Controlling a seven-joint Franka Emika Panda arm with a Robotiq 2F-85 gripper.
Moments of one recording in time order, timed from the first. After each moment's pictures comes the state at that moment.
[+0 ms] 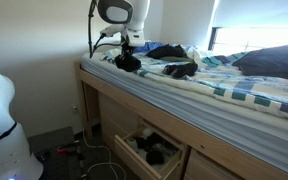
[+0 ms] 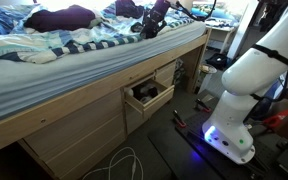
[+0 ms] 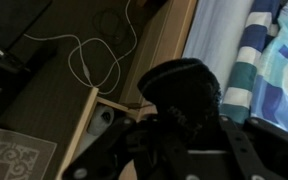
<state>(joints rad) -0.01 -0.28 0.00 -2.19 0.57 1.92 0.70</state>
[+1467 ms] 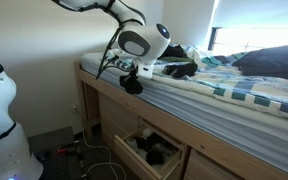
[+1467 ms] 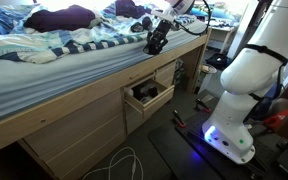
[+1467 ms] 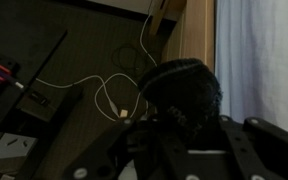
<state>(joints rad) -0.07 -0.04 -0.07 -2.18 0.68 1.86 0.69</state>
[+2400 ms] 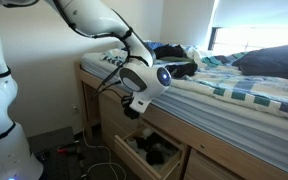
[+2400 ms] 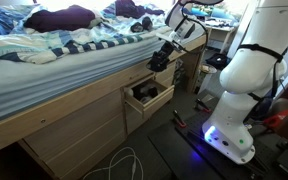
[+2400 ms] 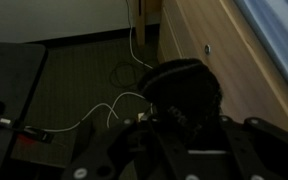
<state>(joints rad) -0.11 0.14 -0.13 -2.30 0.89 1.99 0.71</state>
